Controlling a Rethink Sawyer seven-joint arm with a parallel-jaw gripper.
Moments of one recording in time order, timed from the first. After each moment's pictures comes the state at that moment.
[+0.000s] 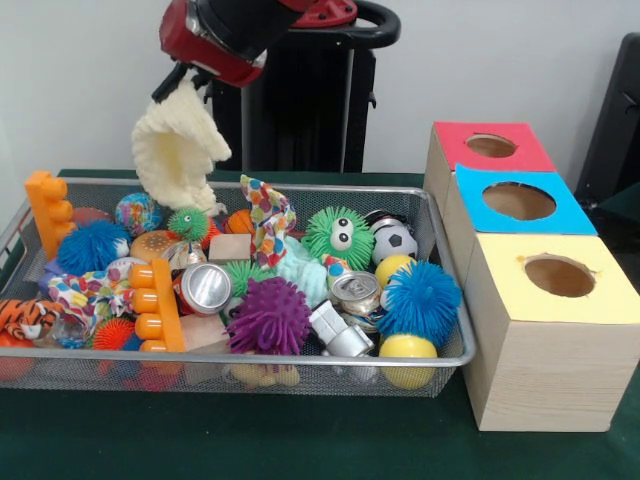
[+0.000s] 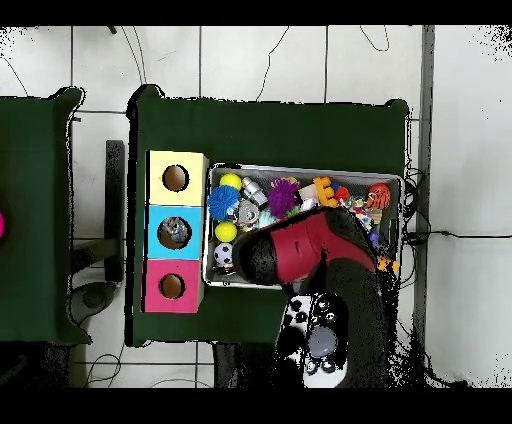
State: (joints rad) arm -0.15 -0.73 -0.11 1.56 -0.79 1.01 1.71
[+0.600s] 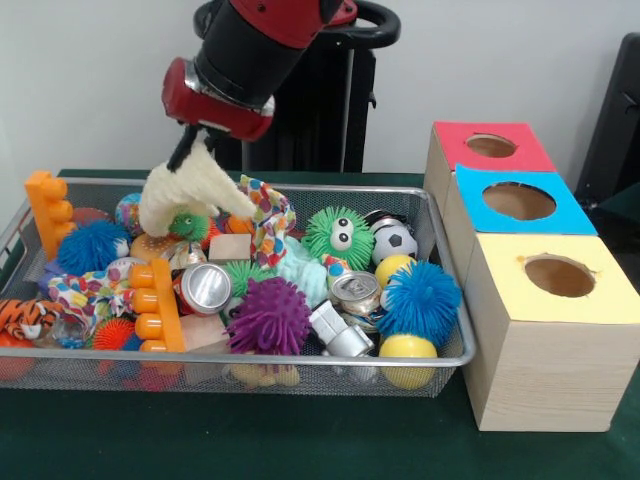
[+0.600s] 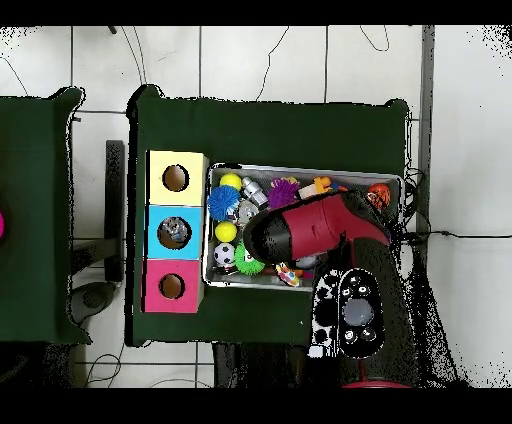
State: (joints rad) arm -0.27 -0.70 0.04 1.53 -0.76 0.85 1.70
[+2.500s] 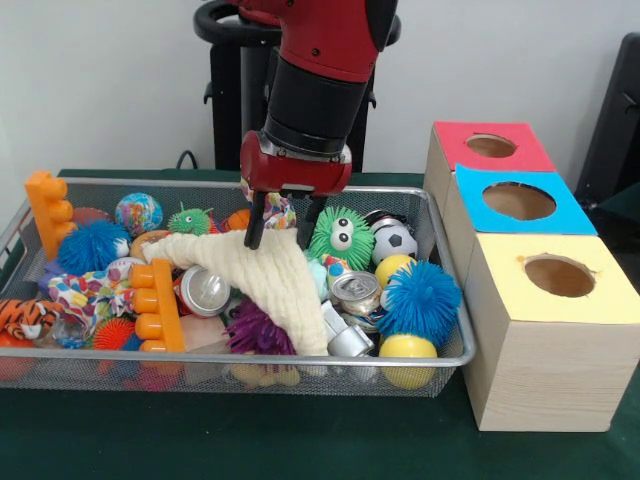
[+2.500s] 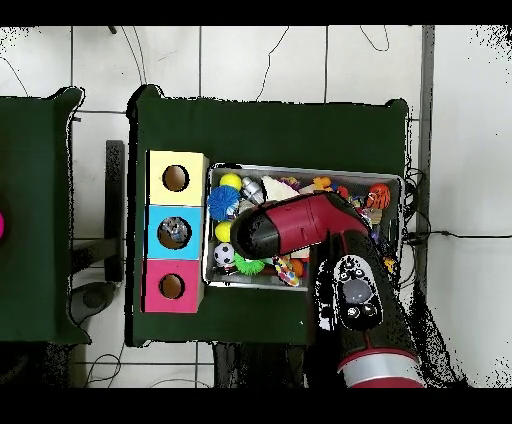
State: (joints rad) arm -0.32 -0.66 0.16 1.58 -0.65 0.57 1.70
